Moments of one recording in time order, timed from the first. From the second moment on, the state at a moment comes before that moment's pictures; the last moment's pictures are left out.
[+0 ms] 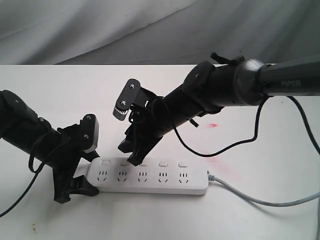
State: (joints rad) left arm -0.08 1.91 -0.87 -0.85 0.64 1.95; right arm 0.61 2.08 -1.34 0.97 0.56 -1.47
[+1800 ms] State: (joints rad) left arm -0.08 1.91 -0.87 -0.85 0.64 1.95; right arm 0.63 2.16 -1.34 1.01 0.54 -1.50
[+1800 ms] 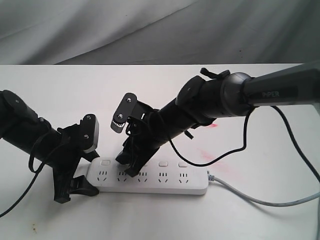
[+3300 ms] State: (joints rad) left arm -0.08 1.91 -0.87 -0.85 0.64 1.95; right arm 0.61 2.17 -1.33 0.99 0.54 -1.50
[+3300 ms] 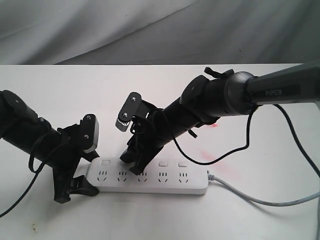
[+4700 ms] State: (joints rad) left arm -0.08 1.91 -0.87 -0.85 0.64 1.95; right arm 0.54 2.03 -1.23 0.92 0.56 -1.48
